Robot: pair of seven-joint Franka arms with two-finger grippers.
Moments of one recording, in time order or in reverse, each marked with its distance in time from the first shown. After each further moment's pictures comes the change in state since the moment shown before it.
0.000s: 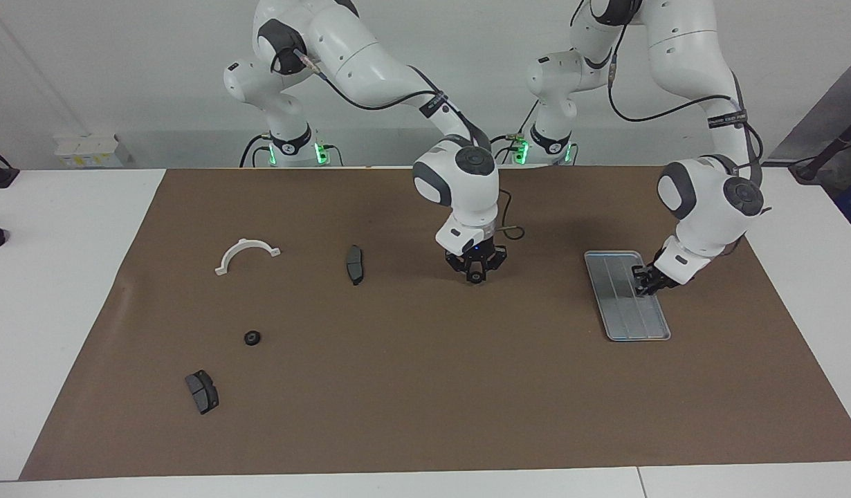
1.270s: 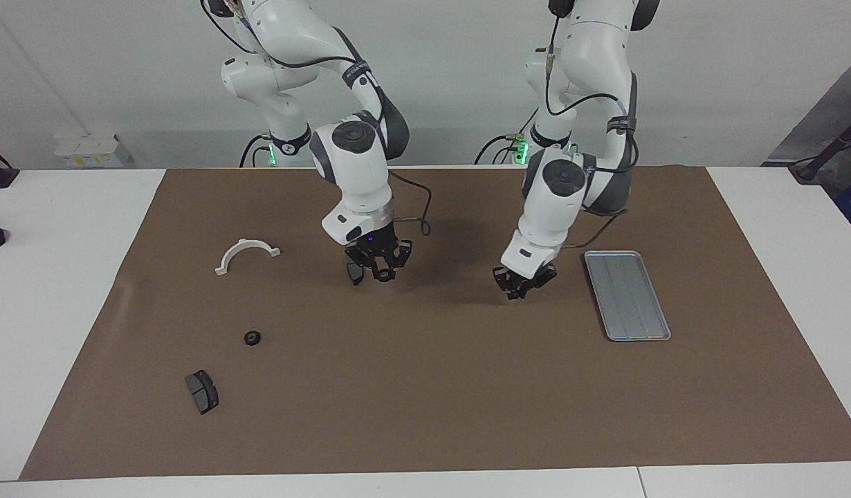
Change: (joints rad) left arm -0.459 0.019 0.010 0.084 0.000 0.051 -0.616; right arm -0.260 -0.369 0.001 -0.384 0.035 0.037 -0.222
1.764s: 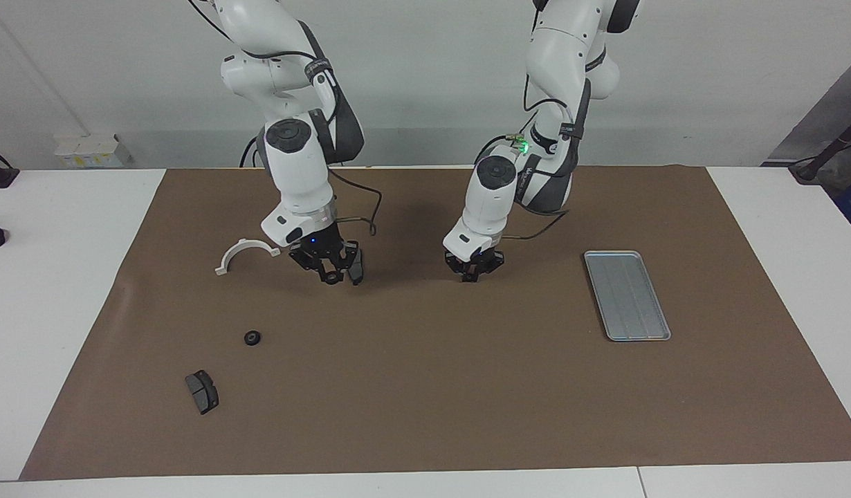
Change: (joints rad) left arm -0.207 0.017 -0.006 -0.083 0.000 0.068 -0.077; right arm -0.158 -0.114 -0.002 -0.129 0.000 -0.001 -0.194
